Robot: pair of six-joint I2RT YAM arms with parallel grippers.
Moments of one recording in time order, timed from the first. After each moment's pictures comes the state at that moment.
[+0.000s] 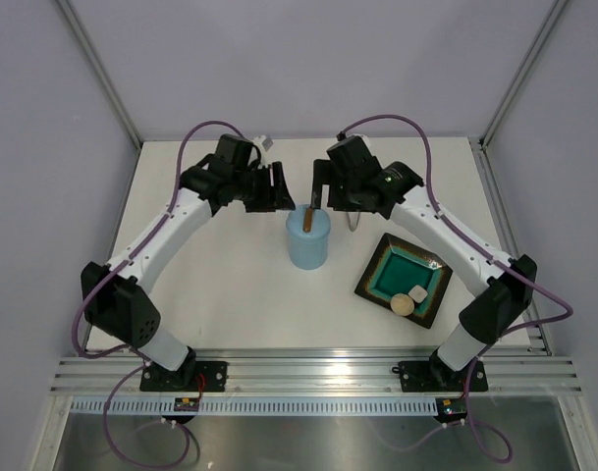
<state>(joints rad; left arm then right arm) -0.48 1.58 1.50 -0.72 0.30 -0.48 0.68 1.63 1.68 -0.87 0.21 0.60</state>
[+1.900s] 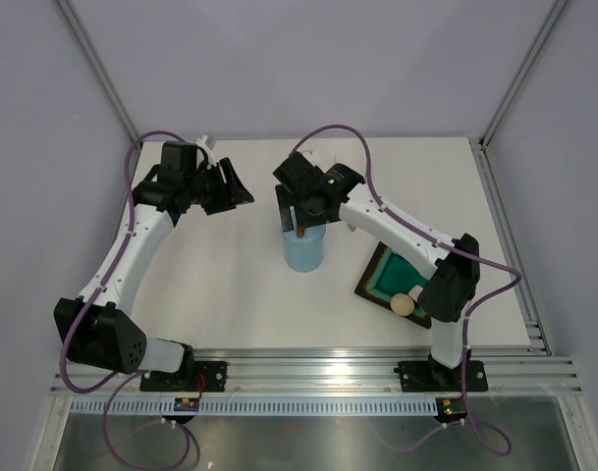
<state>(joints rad) -0.20 1.38 1.33 -0.69 0.35 -0.51 0.86 1.91 1.93 -1.07 0.33 0.55</state>
